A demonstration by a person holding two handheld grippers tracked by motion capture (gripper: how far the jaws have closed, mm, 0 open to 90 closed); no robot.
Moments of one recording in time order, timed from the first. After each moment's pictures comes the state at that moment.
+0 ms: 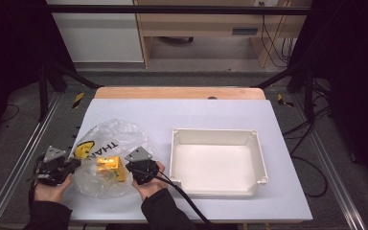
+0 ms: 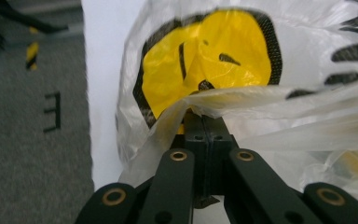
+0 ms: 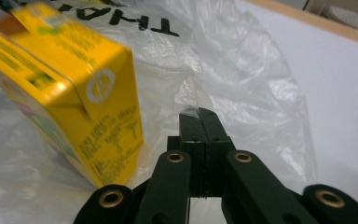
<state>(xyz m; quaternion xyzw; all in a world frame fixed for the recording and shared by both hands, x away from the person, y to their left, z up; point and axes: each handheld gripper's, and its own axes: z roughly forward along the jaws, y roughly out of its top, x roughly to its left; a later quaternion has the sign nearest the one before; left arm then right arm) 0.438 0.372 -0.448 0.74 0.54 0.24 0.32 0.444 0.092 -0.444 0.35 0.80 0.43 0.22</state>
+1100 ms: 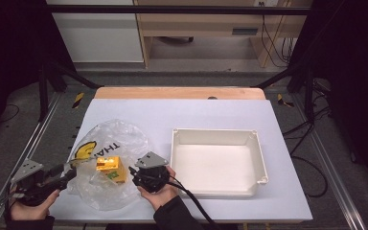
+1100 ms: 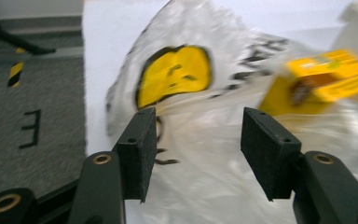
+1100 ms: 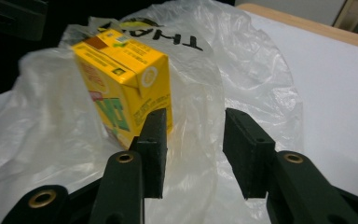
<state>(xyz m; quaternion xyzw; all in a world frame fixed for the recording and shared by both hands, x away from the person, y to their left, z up) 0.368 0.373 -0.402 0.70 0.52 0.24 0.42 0.417 0.054 -0.423 0.32 0.79 0.49 0.18</state>
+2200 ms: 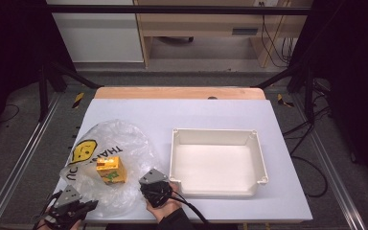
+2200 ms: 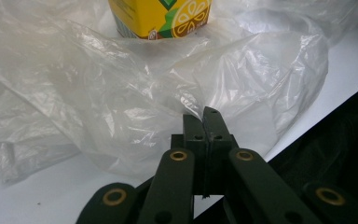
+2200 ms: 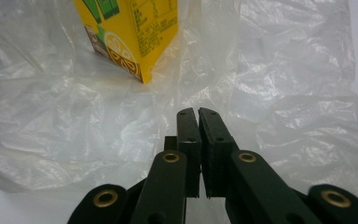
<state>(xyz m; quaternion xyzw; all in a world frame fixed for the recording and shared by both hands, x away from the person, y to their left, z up) 0.335 0.316 -0.451 0.83 0.44 0.15 0.31 0.400 0.053 -0.482 0.34 0.83 0.42 0.16</state>
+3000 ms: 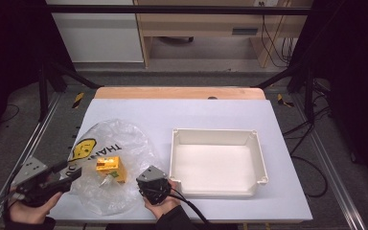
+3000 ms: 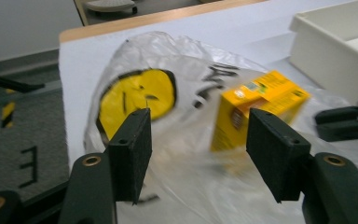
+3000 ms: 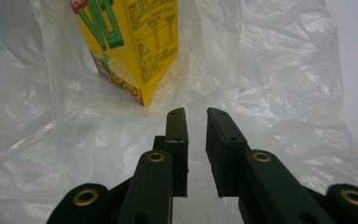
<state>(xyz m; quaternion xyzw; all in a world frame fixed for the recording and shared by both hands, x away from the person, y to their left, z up) 0.377 0.355 -0.379 0.74 0.45 0.27 0.41 0.405 0.055 -0.472 0.33 0.82 0.44 0.17</state>
